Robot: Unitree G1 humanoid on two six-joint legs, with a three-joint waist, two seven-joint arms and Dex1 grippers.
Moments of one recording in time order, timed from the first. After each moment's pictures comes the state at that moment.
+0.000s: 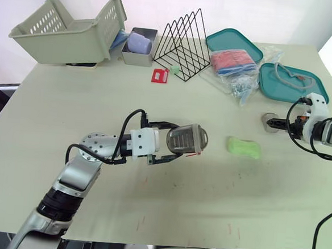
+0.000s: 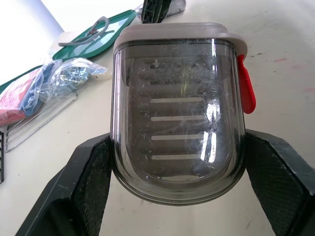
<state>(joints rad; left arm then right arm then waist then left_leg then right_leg) -0.25 0.64 -0.16 -0.23 -0.16 -0.06 -0.99 -0.71 -0.81 -0.18 0.33 0.59 1.26 0.47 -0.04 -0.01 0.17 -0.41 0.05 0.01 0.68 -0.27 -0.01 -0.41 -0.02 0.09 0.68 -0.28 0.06</state>
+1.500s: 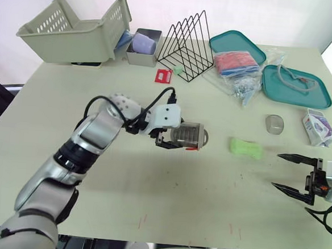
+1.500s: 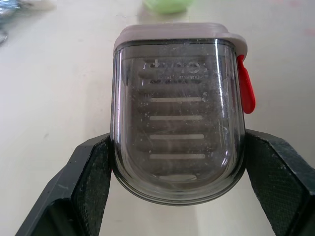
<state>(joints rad) -0.79 0.69 -0.45 -0.05 -0.02 0.39 -1.28 -0.02 -0.76 -0.32 0.34 0.51 -0.32 1.56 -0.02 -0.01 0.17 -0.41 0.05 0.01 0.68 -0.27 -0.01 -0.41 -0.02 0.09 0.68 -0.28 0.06</state>
